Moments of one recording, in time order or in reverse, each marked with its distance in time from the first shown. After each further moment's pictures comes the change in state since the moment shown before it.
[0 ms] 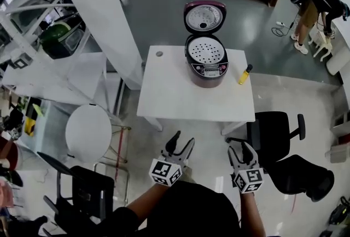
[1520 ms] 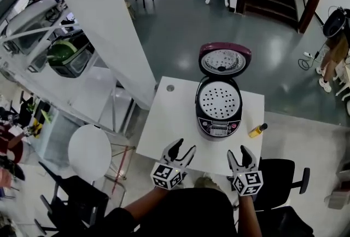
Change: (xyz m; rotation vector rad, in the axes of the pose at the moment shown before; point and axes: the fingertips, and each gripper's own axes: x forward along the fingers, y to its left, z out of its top) left arm 0.217 0.137 0.065 -0.021 0.049 0.154; right arm 0.270 -0.100 0.116 -0.017 0.008 0.184
